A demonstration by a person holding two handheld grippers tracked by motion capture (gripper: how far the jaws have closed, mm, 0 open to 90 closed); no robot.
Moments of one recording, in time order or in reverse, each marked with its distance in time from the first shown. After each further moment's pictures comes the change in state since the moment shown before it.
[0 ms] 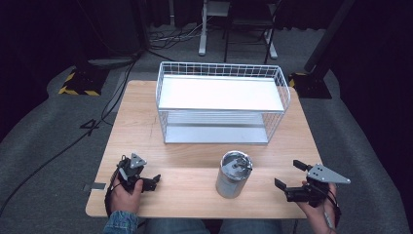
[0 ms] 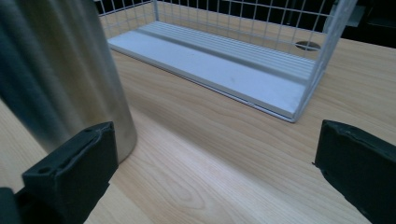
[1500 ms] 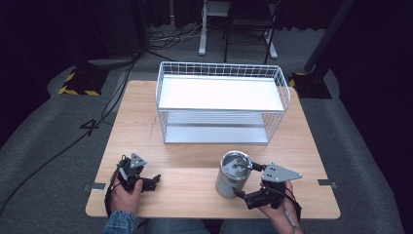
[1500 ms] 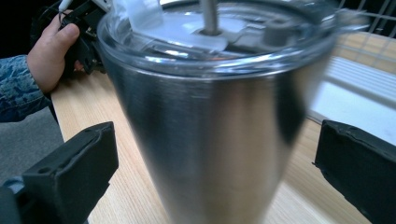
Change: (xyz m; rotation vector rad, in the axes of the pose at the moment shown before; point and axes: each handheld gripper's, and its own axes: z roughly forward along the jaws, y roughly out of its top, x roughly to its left) left arm 0.000 0.000 0.000 0.001 -0.001 -0.003; right arm 0.088 0.034 0.066 0.021 0.253 -0.073
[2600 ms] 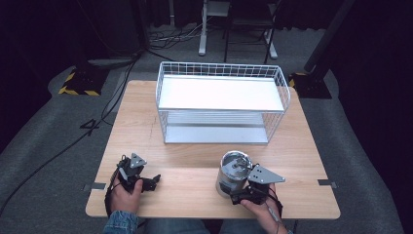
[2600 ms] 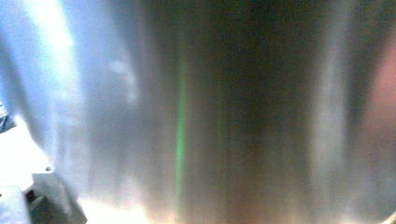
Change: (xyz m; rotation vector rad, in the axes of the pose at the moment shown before) left arm 0.000 0.000 0.000 0.000 -0.002 0.002; right arm 0.000 -0.030 0.047 -0.125 -0.028 0.013
